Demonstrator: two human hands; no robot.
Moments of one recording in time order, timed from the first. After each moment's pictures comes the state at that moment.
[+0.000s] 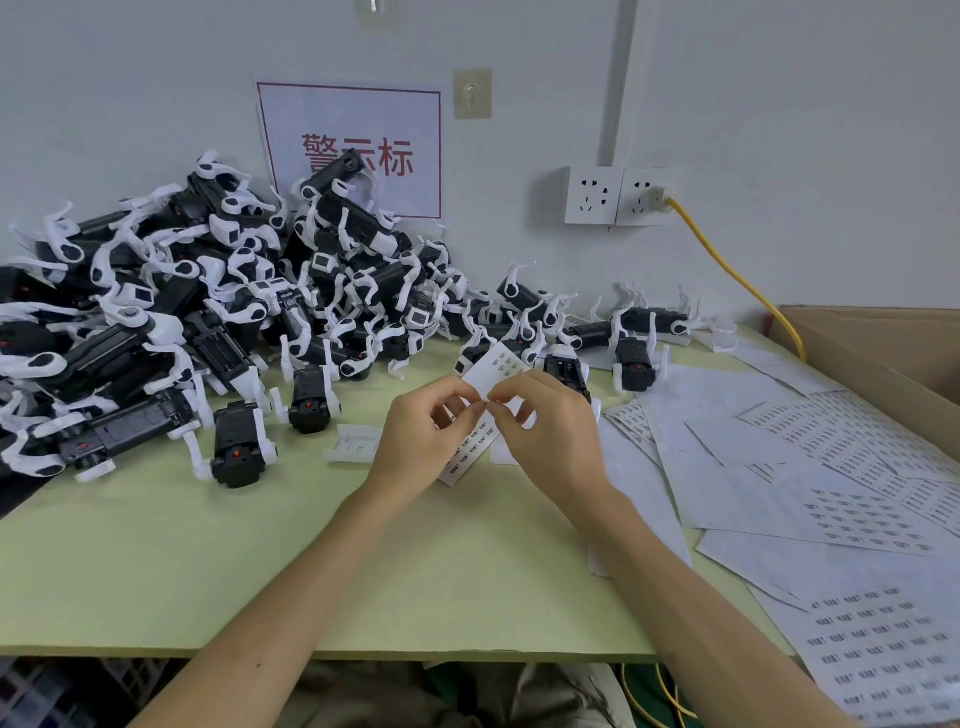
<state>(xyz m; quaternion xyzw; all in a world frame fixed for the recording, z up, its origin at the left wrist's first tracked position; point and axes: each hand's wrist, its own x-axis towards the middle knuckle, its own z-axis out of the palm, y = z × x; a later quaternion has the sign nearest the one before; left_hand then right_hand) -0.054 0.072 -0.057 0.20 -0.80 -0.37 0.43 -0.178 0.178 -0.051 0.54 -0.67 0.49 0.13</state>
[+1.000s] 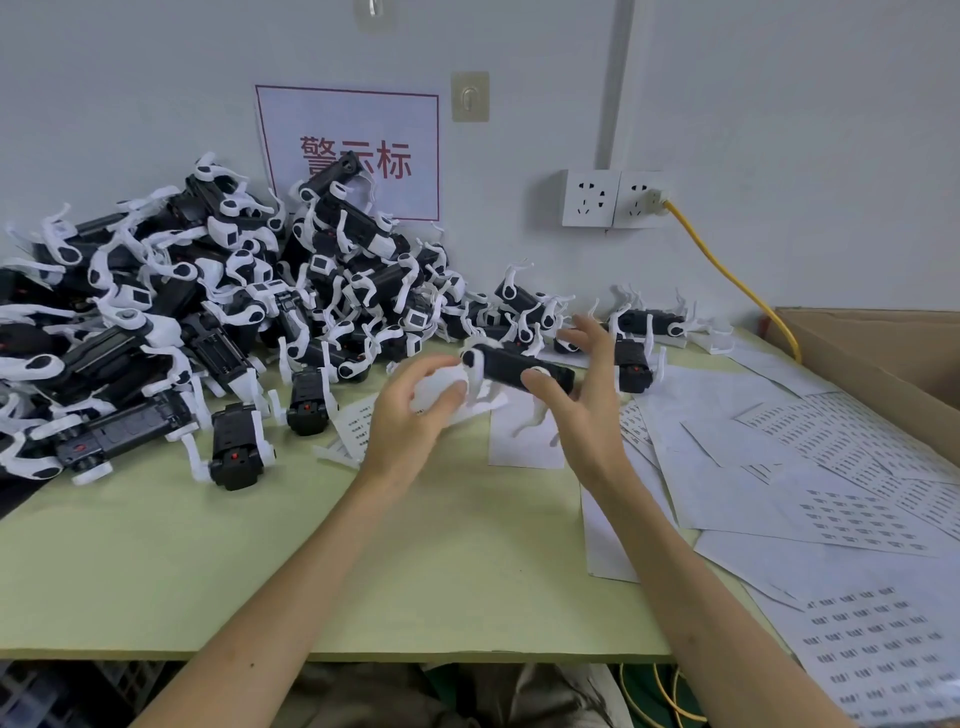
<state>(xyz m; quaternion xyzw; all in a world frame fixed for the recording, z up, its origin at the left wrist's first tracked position) -0.049 0.070 -0.048 0.21 -0.74 -0.42 0.47 -0.192 0.191 -0.030 0.42 -0.59 0.68 -0.05</state>
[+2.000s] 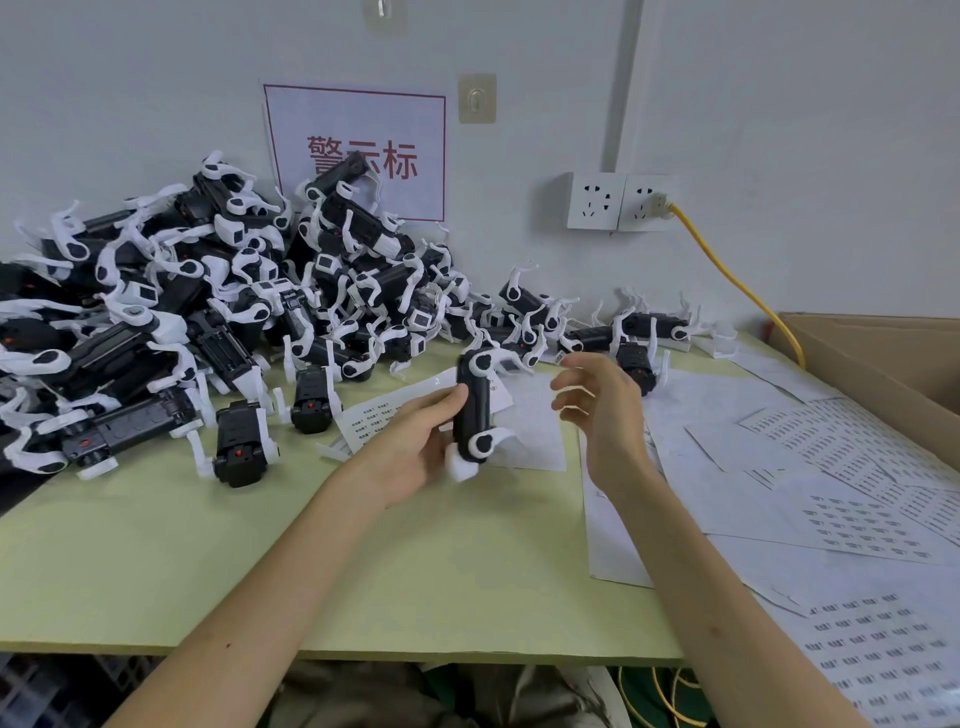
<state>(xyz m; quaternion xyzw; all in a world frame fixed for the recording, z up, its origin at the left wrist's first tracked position) -0.044 0.072 -0.039 0.21 -0.55 -0.77 0.23 -0.211 0.190 -0.023 0.25 -0.52 0.78 -0.23</state>
